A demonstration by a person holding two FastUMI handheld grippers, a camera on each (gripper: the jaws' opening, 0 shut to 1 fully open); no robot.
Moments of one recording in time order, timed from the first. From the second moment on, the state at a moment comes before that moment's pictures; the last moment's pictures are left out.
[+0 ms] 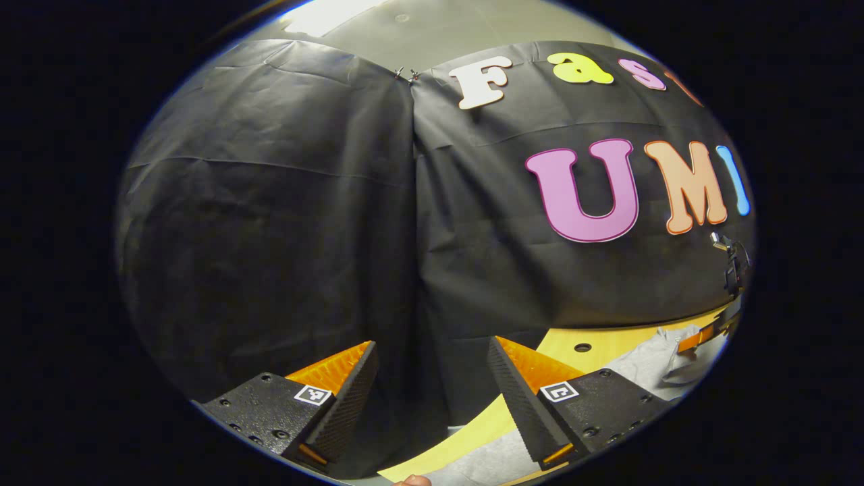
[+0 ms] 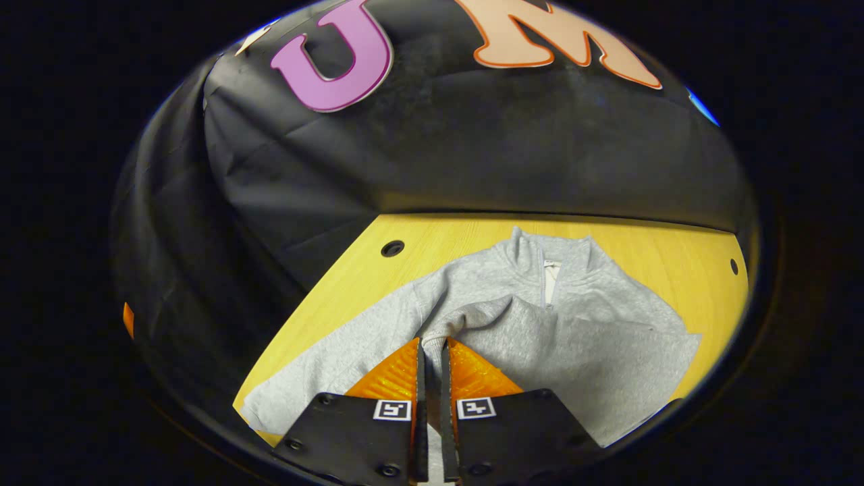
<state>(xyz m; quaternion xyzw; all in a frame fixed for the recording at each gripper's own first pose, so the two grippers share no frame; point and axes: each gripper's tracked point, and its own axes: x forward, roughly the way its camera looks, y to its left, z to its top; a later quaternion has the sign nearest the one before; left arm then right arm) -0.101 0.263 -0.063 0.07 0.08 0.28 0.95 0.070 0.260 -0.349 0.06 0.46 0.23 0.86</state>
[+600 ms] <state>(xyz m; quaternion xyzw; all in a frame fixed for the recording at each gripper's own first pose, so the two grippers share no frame) -0.124 0.288 -0.097 0.07 0.11 0.31 0.94 0.042 0.288 -0.348 0.06 0.47 0.29 0.83</state>
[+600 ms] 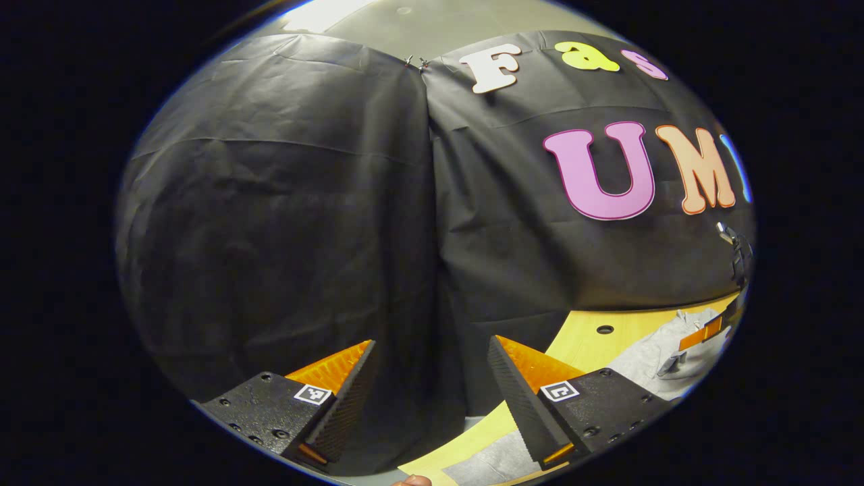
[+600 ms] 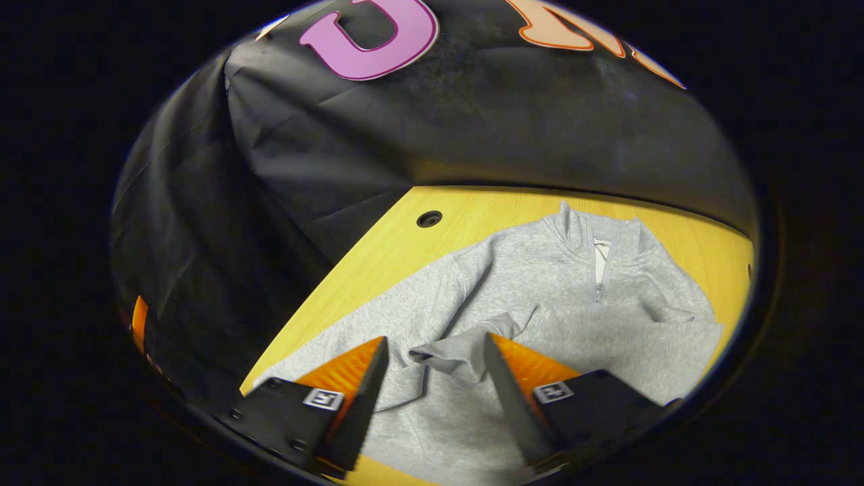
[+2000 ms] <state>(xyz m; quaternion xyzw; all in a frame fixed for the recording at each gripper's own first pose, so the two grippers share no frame) -0.177 0.227 -0.348 -0.06 0.40 0.22 0.89 0.062 0.154 -0.310 0.09 0.41 0.20 0.89</state>
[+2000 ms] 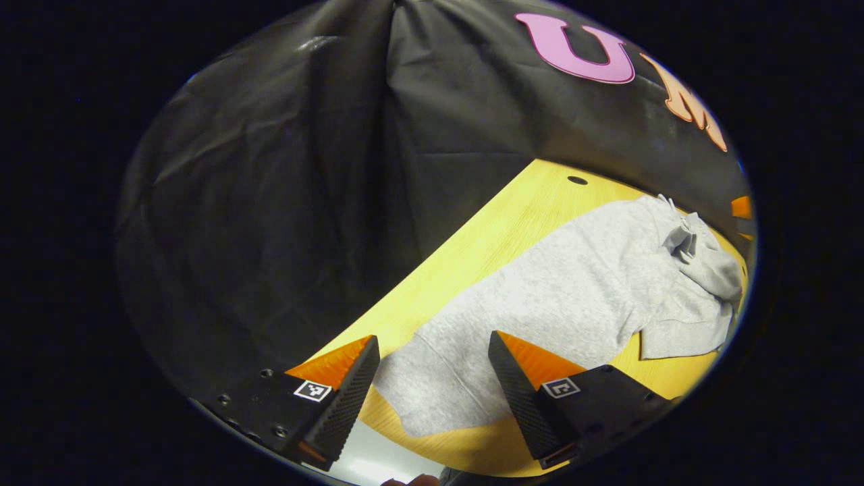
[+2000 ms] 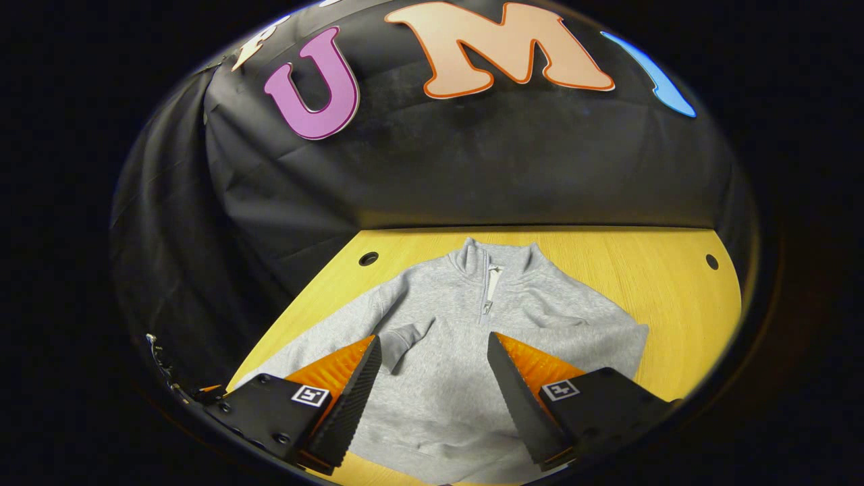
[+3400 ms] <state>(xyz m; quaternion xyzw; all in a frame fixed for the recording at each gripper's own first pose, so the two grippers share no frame) -0.102 0.191 -0.307 -0.07 0.39 0.16 0.90 0.034 0.064 -0.286 0.07 0.39 0.16 0.91</state>
